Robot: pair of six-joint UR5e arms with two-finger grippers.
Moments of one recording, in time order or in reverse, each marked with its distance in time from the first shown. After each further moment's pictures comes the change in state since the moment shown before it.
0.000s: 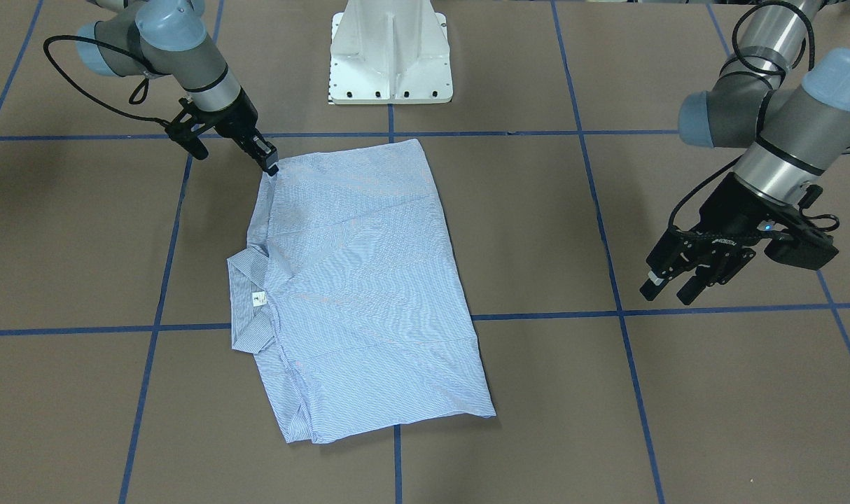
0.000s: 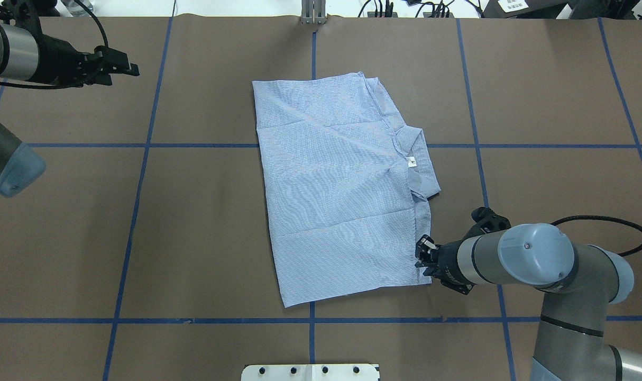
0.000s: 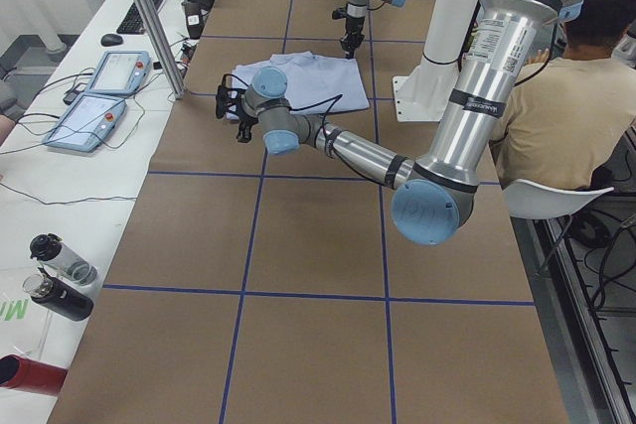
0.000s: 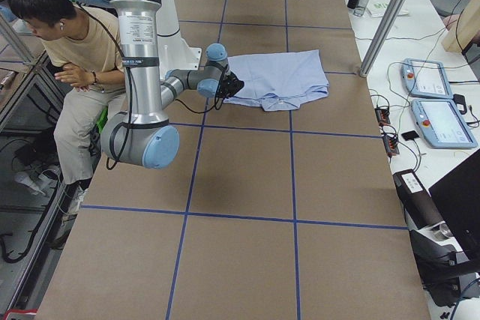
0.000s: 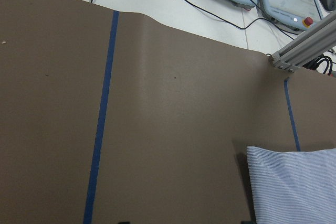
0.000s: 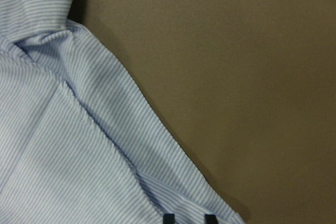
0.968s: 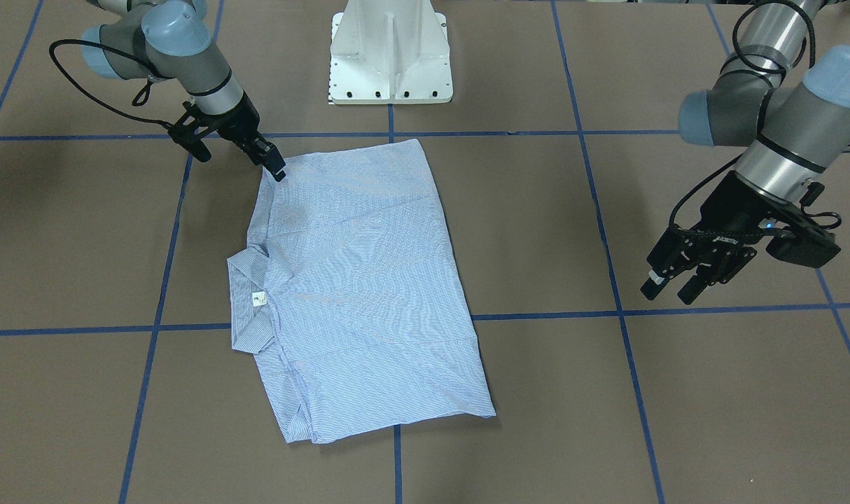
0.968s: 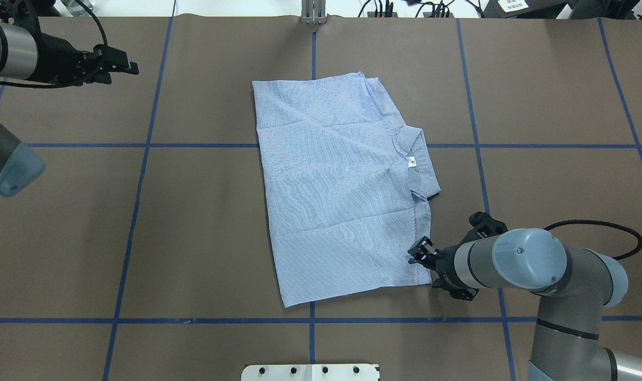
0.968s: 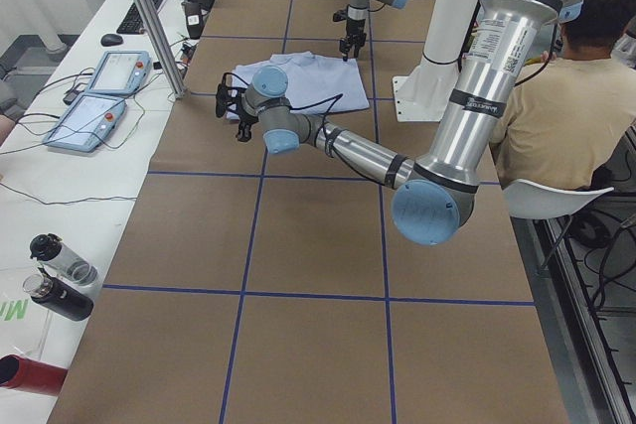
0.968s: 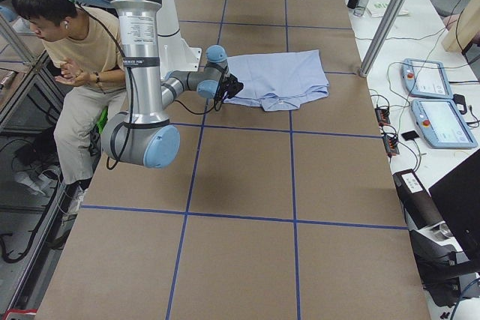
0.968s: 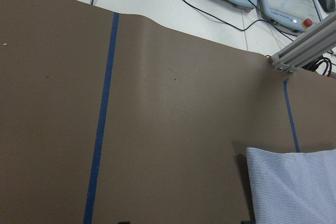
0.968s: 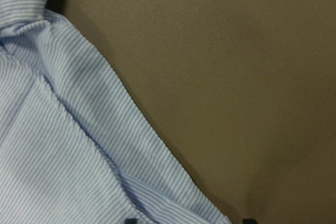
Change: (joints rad) left arm -0.001 0.001 -0.007 0.000 0.005 0.000; right arm -0.023 0.003 -0.019 -0.004 -0.006 0.001
